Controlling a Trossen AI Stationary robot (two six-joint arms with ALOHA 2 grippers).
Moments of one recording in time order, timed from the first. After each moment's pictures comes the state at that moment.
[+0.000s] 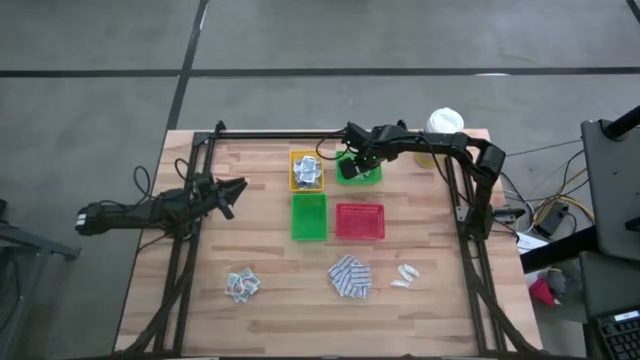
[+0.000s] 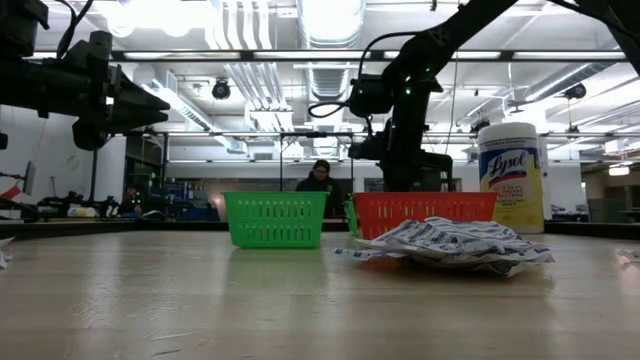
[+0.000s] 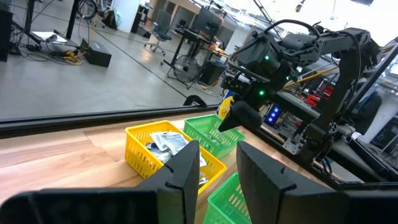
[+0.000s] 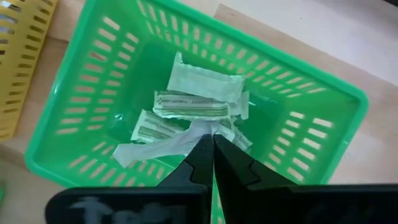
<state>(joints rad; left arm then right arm) 0.01 0.07 0.04 -0.04 -0.59 -0.46 -0.49 1.90 1.37 -0.77 0.13 0.66</state>
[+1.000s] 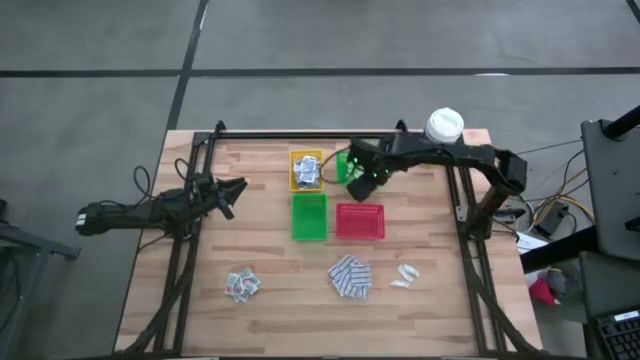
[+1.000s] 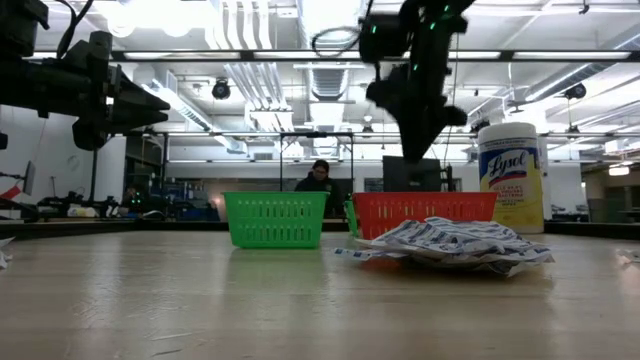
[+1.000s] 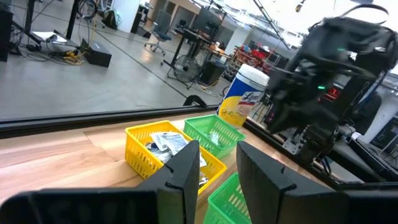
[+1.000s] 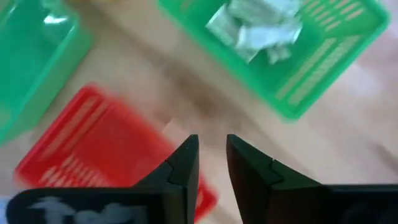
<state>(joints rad) 0.01 0.07 0.04 -0.04 -0.59 -0.46 -0.29 1.70 1.39 -1.04 0.08 0.59</state>
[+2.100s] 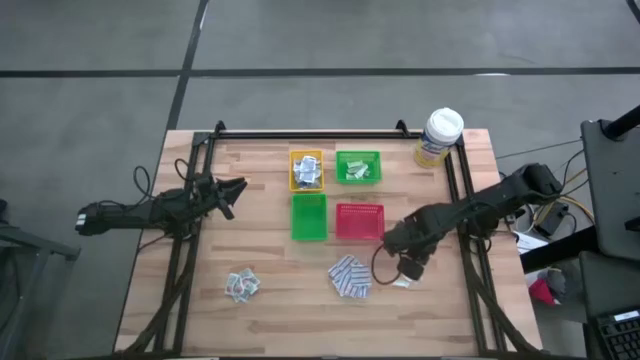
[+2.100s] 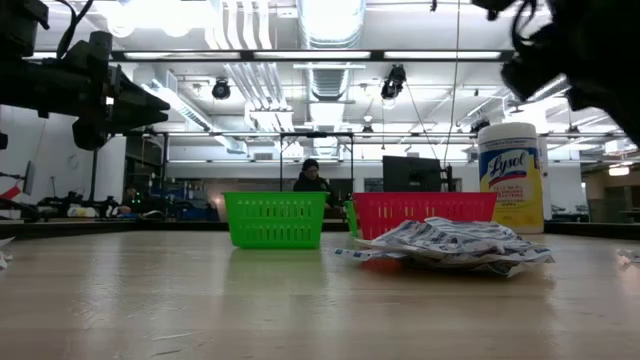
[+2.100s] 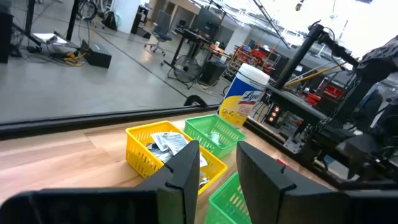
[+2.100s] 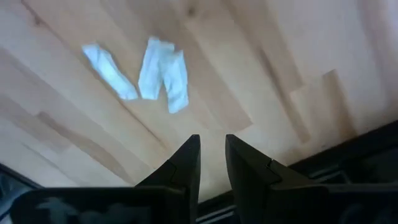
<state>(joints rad) 0.01 0.07 0.04 -0.04 -0.59 -0.45 0.31 1.48 1.04 -1.24 -0.20 0.94</state>
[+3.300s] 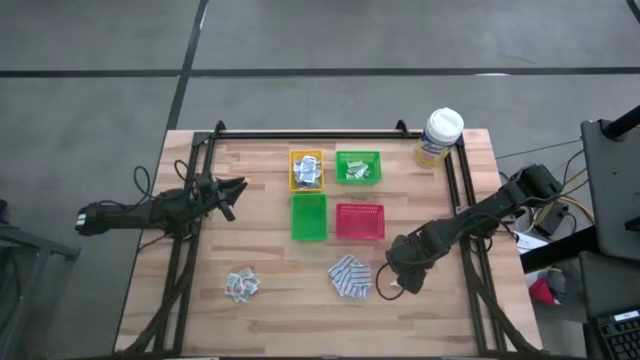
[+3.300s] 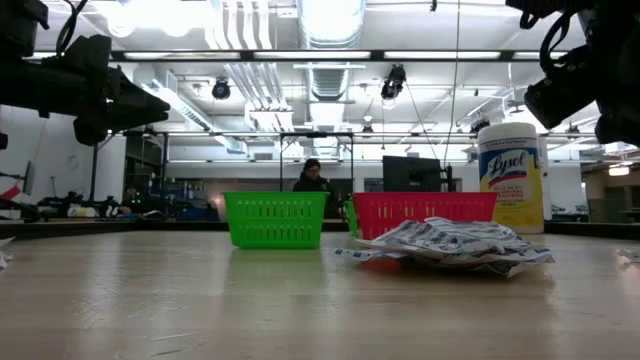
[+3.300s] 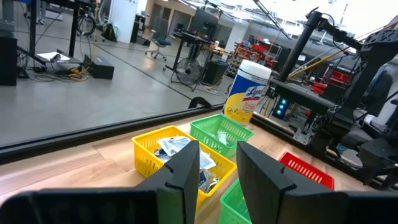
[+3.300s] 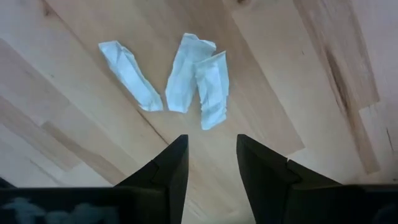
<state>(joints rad) 0.01 0.07 0.04 -0.03 -0.58 -0.34 0.43 1.49 0.89 -0.97 -0.21 1.07</state>
